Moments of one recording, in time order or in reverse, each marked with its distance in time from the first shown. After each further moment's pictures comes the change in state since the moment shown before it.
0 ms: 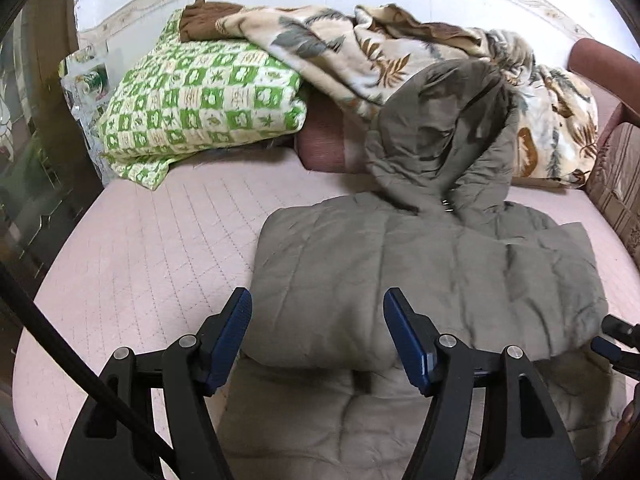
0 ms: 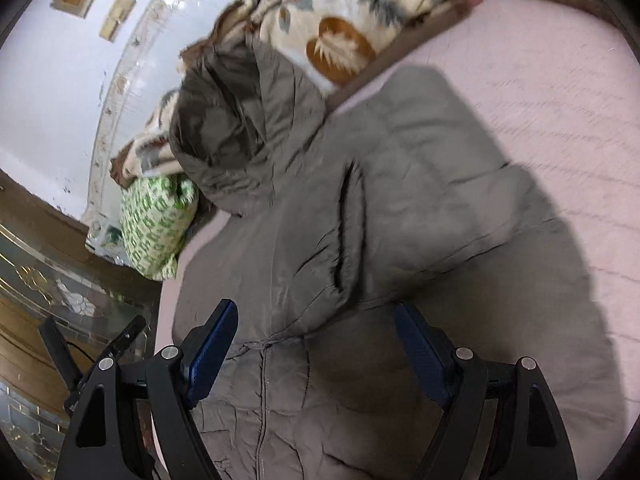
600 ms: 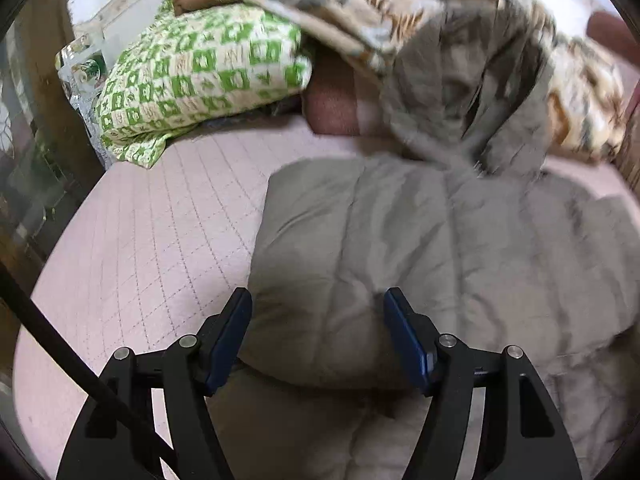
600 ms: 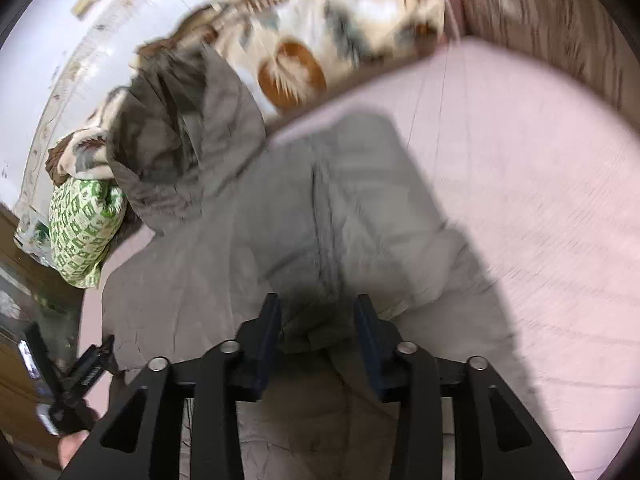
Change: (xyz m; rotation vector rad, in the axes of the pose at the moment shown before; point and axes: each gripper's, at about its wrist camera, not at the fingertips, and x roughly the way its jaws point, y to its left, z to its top) left arm 0.052 -0.011 -0.017 0.017 0.046 0.061; right arm -0.018 0.009 0.019 -0.115 -0.130 -0.346
